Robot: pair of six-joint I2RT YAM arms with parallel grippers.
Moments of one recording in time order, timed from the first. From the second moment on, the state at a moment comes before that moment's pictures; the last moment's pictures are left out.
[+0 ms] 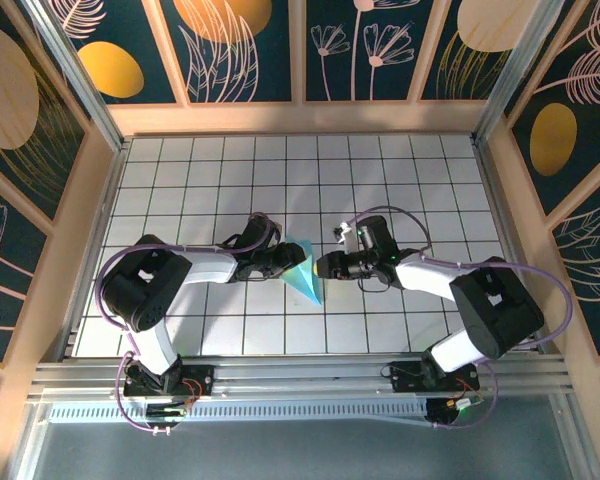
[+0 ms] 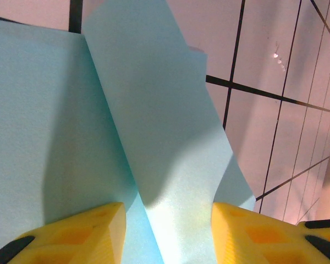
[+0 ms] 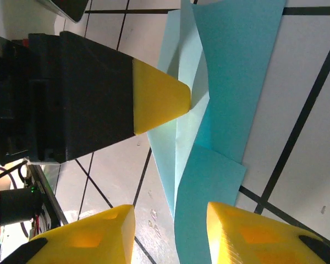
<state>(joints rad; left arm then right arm) -0.65 1.78 0.78 0.18 0.35 -1.05 0.55 1.50 0.61 0.09 -0.64 0.52</state>
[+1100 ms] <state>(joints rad) -0.65 1.78 0.78 0.18 0.35 -1.05 0.56 1.68 0.63 0.24 -0.70 0.58</state>
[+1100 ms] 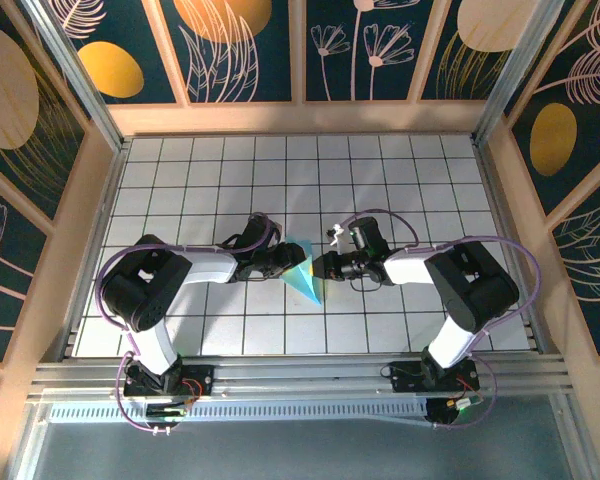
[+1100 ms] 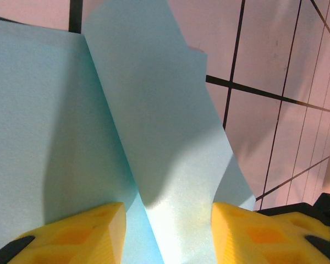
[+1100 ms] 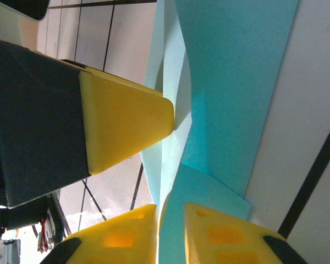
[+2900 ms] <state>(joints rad) -0.65 1.78 0.78 0.18 0.35 -1.05 0.57 1.77 0.73 0.09 -0.60 0.52</state>
